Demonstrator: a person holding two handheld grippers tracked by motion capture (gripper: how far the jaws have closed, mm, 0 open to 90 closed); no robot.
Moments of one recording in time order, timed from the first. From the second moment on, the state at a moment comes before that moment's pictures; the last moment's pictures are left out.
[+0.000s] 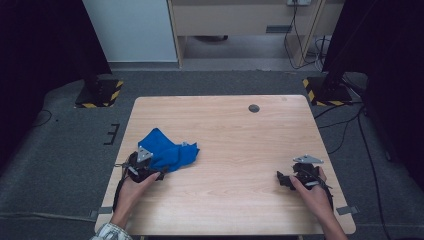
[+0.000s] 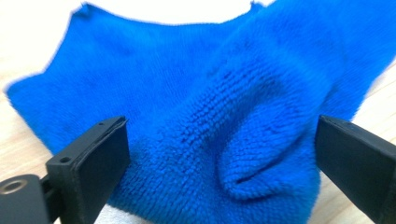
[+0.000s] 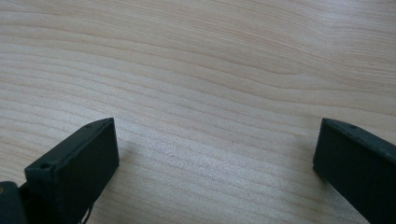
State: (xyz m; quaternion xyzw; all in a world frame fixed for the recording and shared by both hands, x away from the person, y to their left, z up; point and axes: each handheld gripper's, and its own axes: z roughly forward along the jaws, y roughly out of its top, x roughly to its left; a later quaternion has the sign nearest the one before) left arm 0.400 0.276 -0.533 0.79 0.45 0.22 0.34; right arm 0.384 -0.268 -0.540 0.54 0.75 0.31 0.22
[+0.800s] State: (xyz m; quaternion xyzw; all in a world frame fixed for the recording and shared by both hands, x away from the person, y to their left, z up) left arm 0.395 0.280 -0.512 0.77 0.47 0.20 0.39; right arm 0.384 -0.268 -0.540 0.54 0.75 0.31 0.22
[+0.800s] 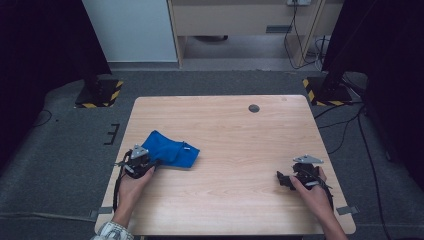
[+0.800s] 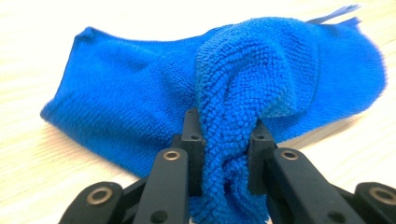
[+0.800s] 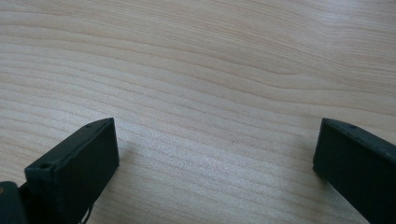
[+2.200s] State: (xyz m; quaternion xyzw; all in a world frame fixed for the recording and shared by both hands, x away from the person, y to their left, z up) left arm 0.404 0.184 -0.470 0.78 0.40 0.17 0.46; right arm 0.384 -0.268 -0.539 0.53 0.75 0.31 0.22
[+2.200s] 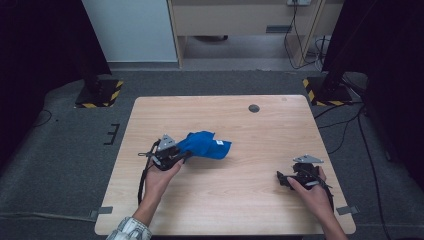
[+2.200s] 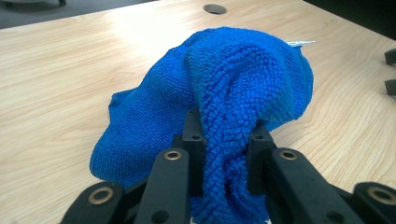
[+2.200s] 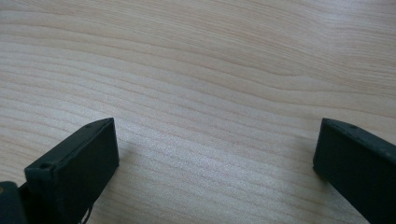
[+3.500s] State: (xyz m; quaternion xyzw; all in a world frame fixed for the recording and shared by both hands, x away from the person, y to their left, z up) left arm 0.391 0.069 -0.504 0.85 0.32 0.14 0.40; right arm 0.385 -0.267 -0.531 0.51 0.77 0.33 0.21
